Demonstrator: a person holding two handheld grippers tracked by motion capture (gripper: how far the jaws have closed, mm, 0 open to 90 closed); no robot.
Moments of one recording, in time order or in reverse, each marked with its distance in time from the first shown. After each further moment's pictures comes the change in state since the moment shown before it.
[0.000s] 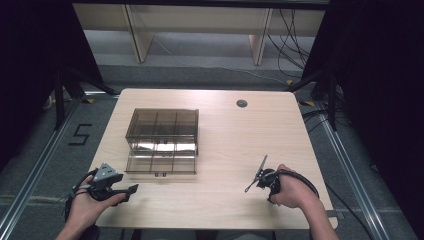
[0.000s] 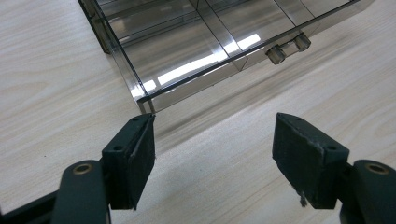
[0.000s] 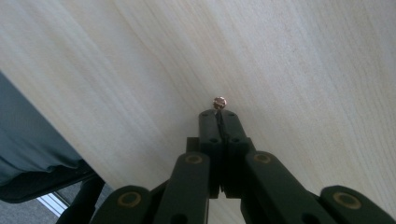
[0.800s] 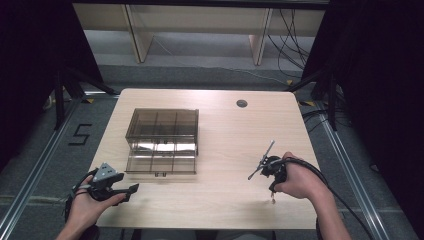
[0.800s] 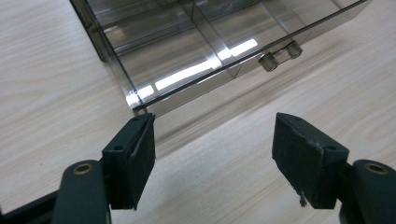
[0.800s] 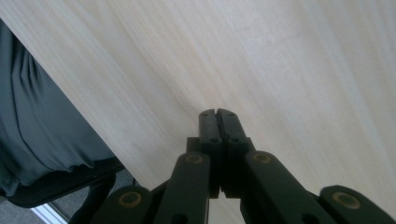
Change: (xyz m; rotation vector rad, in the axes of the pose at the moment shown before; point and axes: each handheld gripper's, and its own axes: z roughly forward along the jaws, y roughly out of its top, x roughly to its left) left arm -0.002 0.001 0.000 -0.055 -0.021 0.015; right arm -0.005 -0.001 -0.053 -0.081 -0.027 0.026
